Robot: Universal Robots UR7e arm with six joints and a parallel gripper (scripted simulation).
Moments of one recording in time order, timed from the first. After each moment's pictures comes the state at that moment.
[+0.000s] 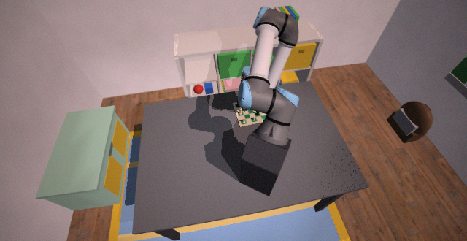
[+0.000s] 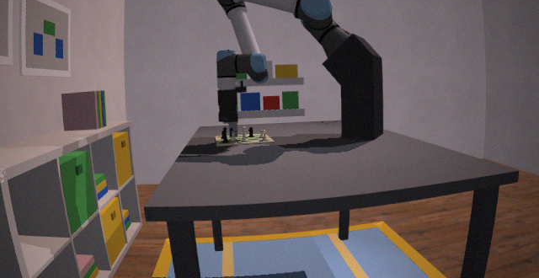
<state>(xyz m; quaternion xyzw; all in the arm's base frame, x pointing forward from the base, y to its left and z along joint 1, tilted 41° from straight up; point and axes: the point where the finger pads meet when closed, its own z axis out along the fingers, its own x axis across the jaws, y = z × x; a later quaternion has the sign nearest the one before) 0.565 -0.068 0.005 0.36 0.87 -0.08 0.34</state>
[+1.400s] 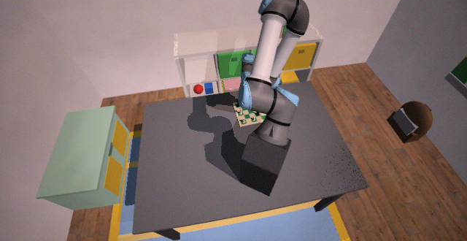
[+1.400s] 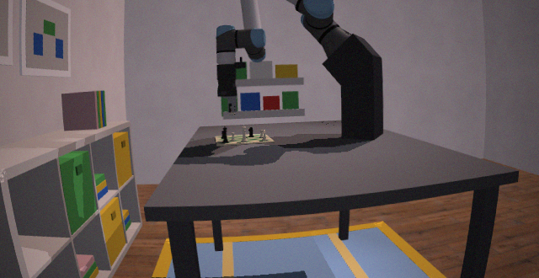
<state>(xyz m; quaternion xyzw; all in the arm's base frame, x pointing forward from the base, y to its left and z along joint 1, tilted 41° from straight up) 0.512 -0.031 0.080 0.36 0.87 -0.08 0.34</state>
